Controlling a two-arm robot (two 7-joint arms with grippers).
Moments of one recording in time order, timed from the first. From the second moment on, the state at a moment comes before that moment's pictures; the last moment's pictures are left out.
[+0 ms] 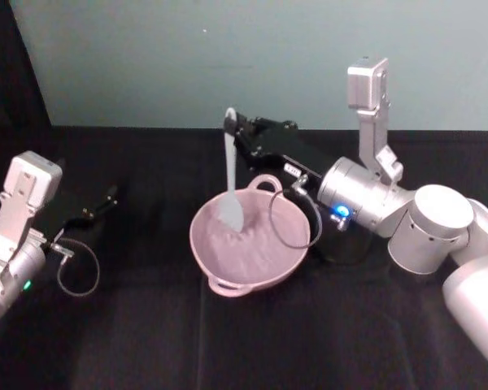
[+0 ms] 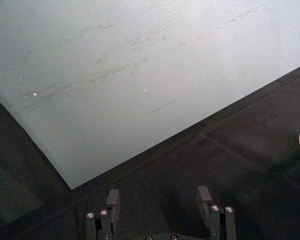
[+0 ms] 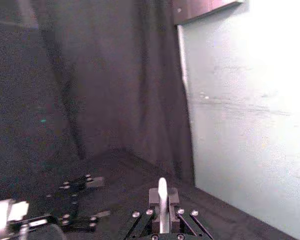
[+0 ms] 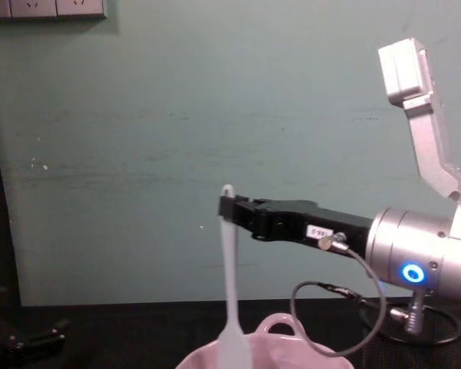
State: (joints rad) left arm -0.20 0.60 0.45 -1.41 -0.25 -0.12 0.03; right arm 0.52 0.25 -0.52 -1.22 0.54 -0.05 0.54
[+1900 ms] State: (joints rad) left arm -0.20 0.60 0.45 -1.41 -0.25 -0.12 0.03; right arm 0.50 0.24 -0.47 -1.21 0.49 -0.08 0.52
